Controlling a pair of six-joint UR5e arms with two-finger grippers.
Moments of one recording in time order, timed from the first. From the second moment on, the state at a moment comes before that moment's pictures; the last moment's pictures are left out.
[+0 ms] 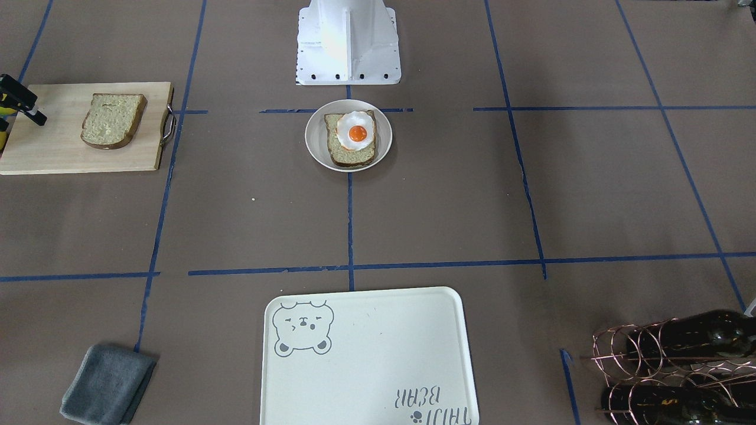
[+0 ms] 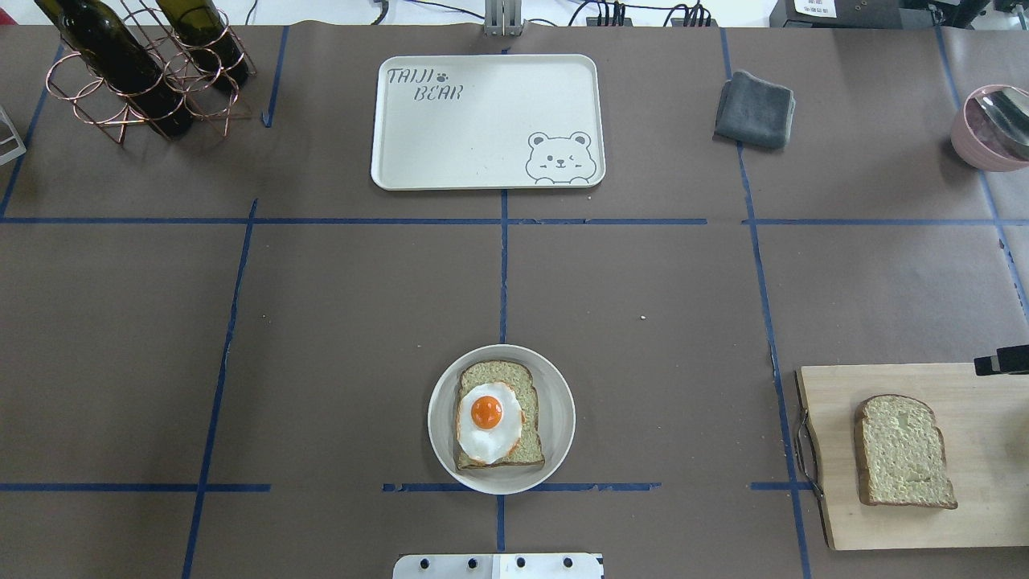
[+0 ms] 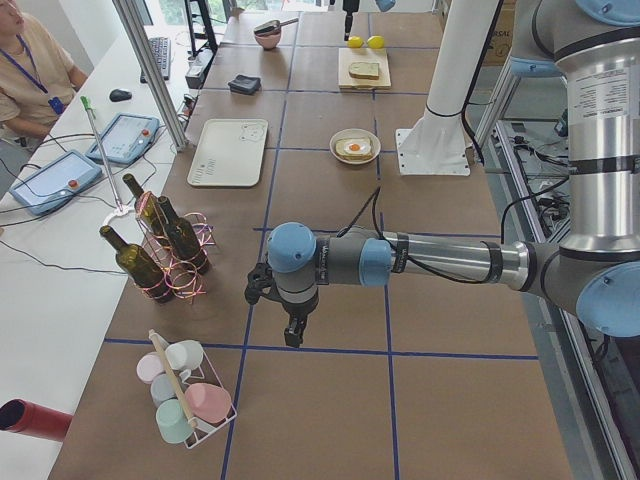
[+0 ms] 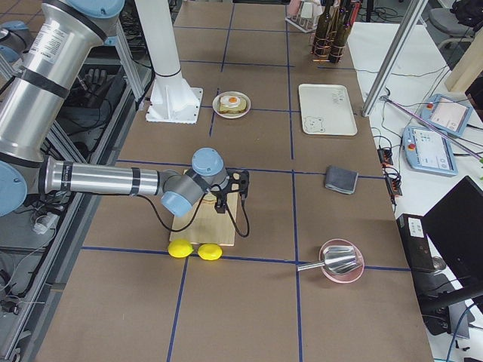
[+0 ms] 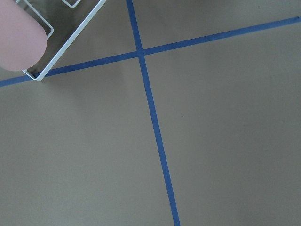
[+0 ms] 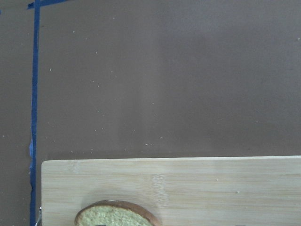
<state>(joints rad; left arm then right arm) -1.55 -1.43 -1.79 -1.50 -2.37 0.19 0.99 -2.04 1.88 -0.61 2.26 0.99</state>
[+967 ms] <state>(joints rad) -1.55 -1.43 -1.78 -1.50 -2.37 0.19 0.67 -2.05 1.85 -0.48 2.02 1.19</state>
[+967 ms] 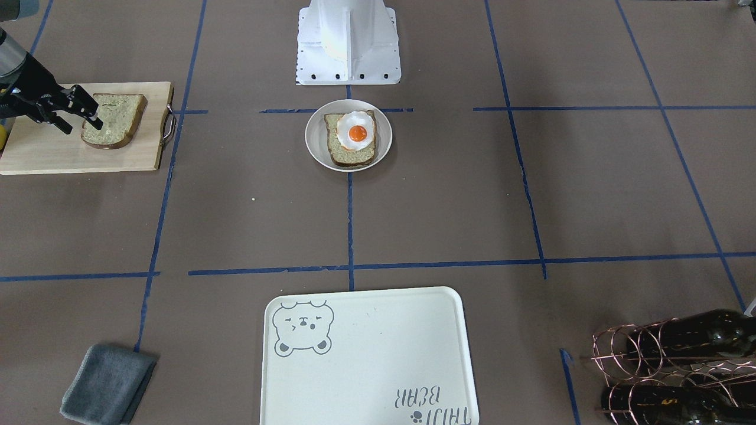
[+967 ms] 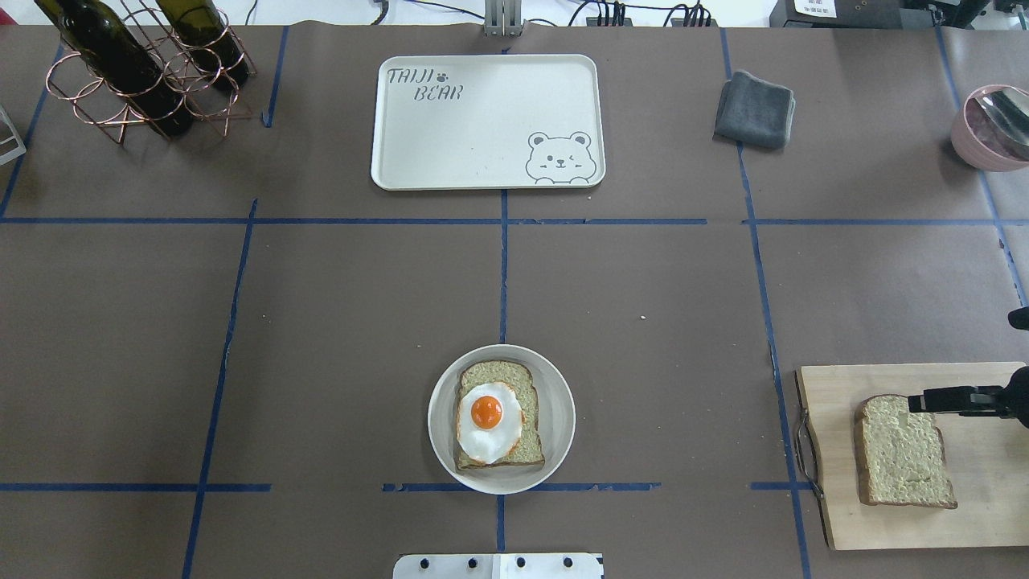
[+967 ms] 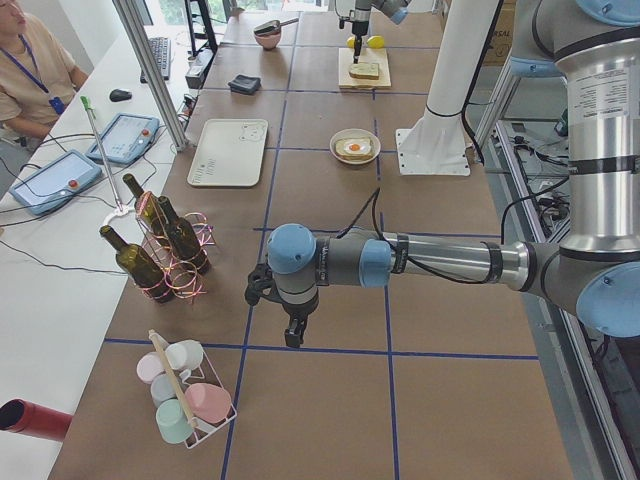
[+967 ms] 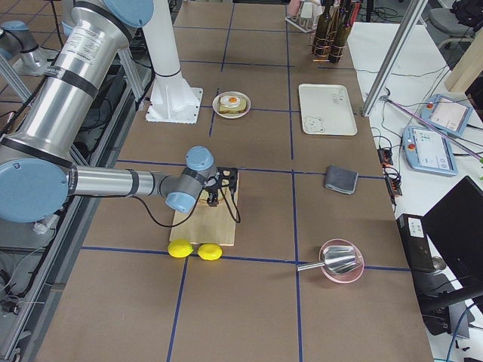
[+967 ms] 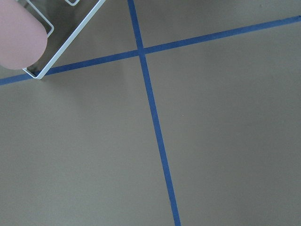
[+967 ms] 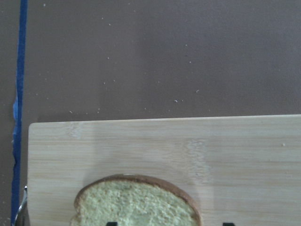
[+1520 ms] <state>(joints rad) -1.55 -1.43 -1.78 -1.50 -2.37 0.19 0.65 -2.06 1.84 -0.48 2.02 1.19</state>
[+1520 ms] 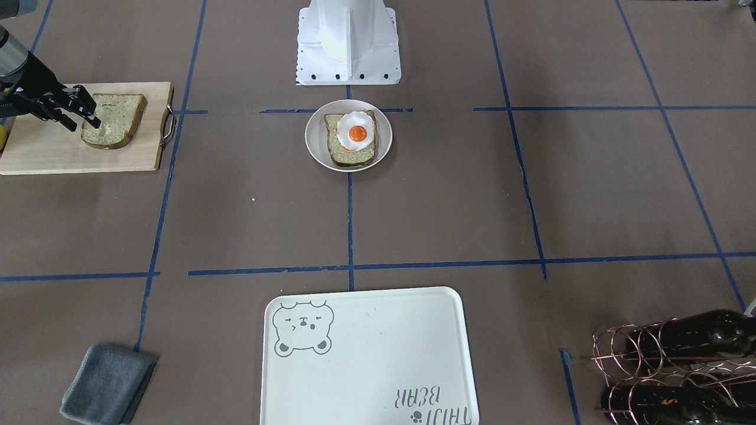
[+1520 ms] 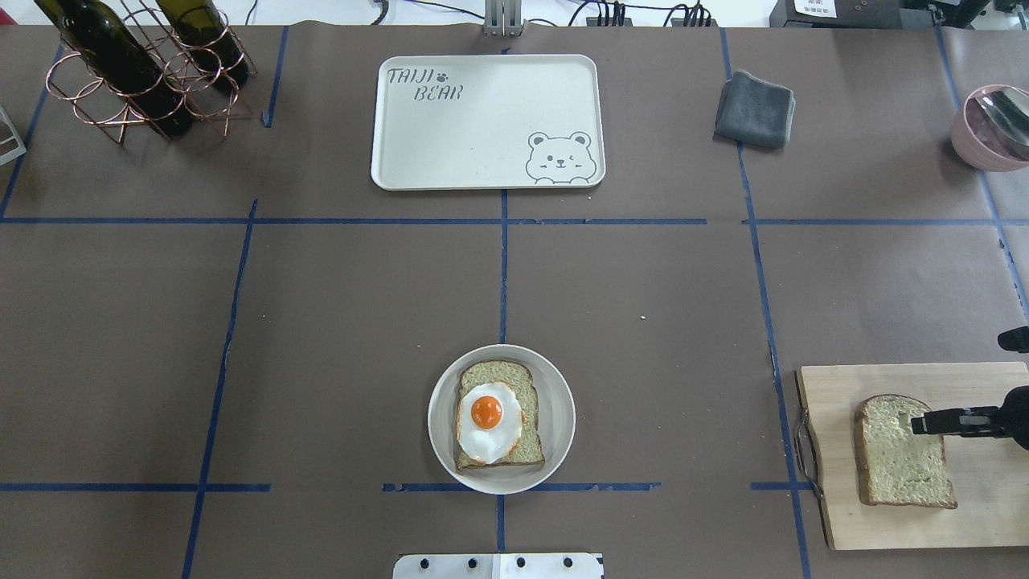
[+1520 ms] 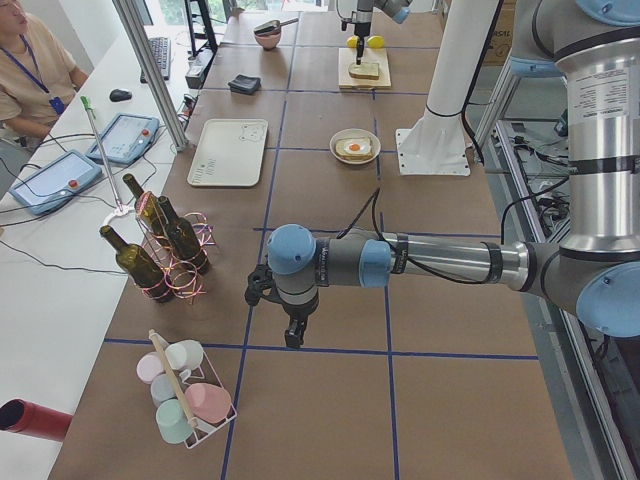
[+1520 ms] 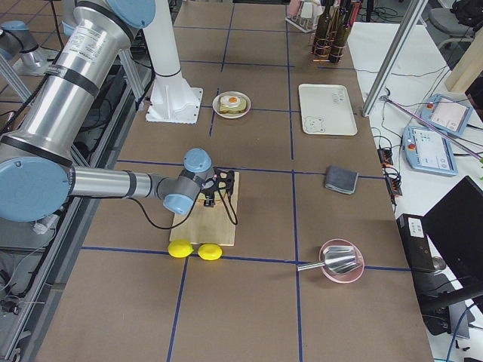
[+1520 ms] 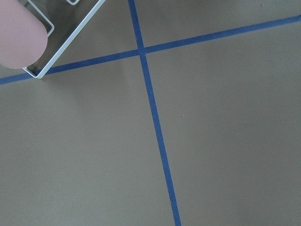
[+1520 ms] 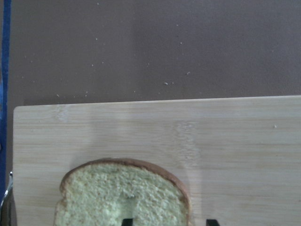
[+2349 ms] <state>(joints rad) -1.55 -1.43 -1.78 -1.50 -2.37 0.19 0.62 -2.06 1.84 -0.48 2.02 1.19</state>
